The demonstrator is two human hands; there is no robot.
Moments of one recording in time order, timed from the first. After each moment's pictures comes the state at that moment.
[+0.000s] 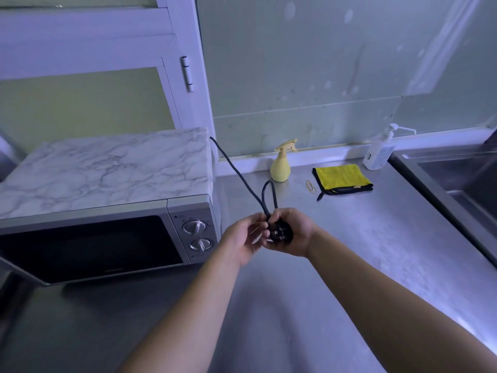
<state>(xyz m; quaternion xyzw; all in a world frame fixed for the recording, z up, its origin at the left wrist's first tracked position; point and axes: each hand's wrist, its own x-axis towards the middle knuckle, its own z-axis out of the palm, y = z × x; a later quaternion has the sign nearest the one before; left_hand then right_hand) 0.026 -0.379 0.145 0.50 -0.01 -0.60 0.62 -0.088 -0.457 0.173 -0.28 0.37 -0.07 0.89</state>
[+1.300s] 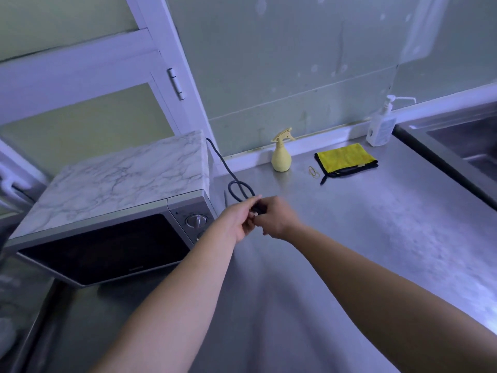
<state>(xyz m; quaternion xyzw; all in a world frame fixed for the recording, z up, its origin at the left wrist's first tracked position) 0.012 -0.387 0.177 0.67 -0.06 -0.52 0.53 -0.095 -0.430 0.172 -0.77 0.38 -0.16 0.49</state>
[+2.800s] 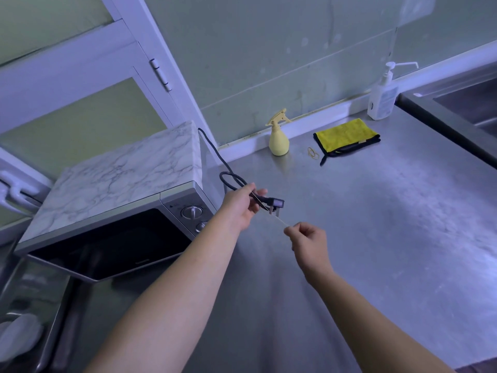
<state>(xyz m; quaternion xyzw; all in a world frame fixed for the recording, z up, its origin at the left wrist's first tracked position) -0.013 -0.394 0.181 0.67 -0.07 -0.46 0.57 -0.167 -0.379 0.093 -0.47 0.47 -0.37 0.65</state>
